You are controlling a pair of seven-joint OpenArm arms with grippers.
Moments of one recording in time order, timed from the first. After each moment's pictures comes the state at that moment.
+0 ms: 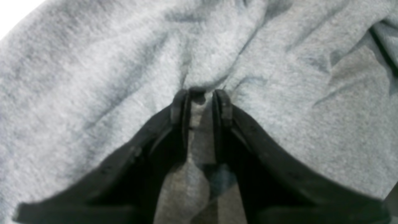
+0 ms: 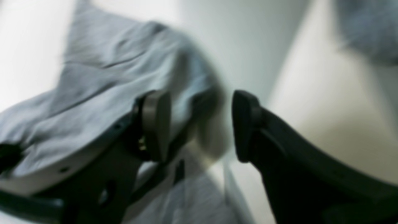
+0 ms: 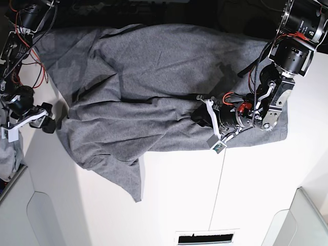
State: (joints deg) left arm -15.2 -20.5 23.5 59.0 -29.3 -31.2 33.3; right arm 1.3 8.4 31.3 83.3 28.5 25.8 -50.7
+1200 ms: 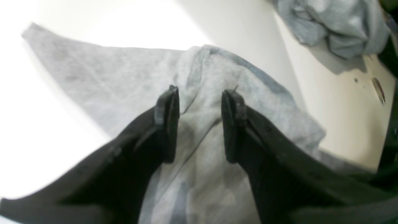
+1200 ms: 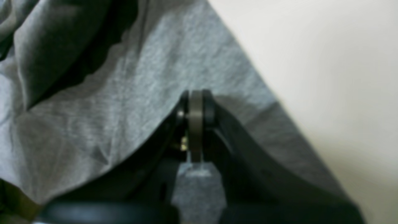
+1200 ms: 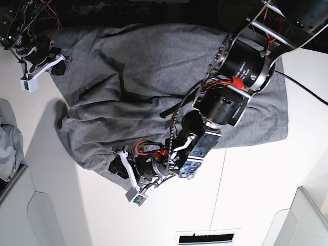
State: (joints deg) left arm -35.3 7.5 23.6 38.9 -22.8 -25.1 22.0; right arm -14.9 4.6 32.0 86.1 24.0 30.3 -52.9
